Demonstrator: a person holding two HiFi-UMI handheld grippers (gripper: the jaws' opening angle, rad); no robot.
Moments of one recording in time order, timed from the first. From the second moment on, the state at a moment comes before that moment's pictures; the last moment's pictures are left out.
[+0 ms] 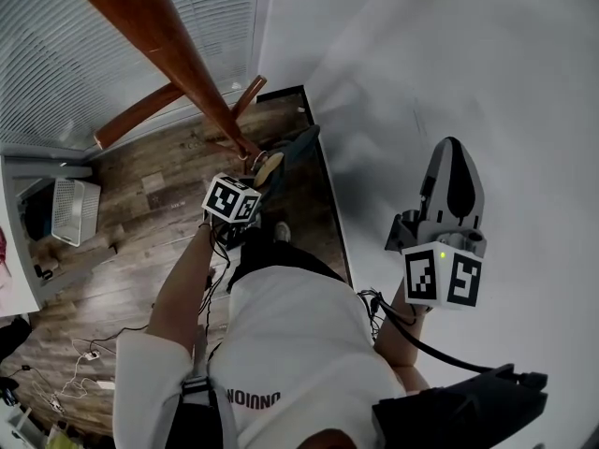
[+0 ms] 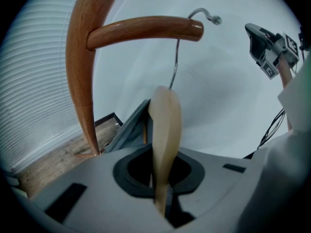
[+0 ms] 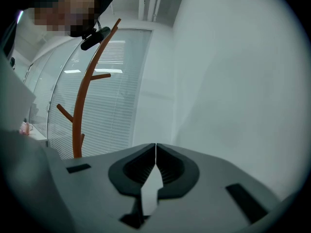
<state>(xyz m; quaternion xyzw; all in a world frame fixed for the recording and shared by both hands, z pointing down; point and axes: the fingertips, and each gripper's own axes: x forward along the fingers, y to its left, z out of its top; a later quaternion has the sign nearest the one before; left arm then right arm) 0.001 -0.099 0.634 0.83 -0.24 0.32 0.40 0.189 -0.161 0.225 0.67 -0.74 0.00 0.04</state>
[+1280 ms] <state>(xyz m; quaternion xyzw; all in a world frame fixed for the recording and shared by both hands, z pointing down) -0.021 -0.118 0.655 0.81 -0.26 0.34 0.41 0.177 -0.167 0.228 0.66 -0.74 0.00 0.06</state>
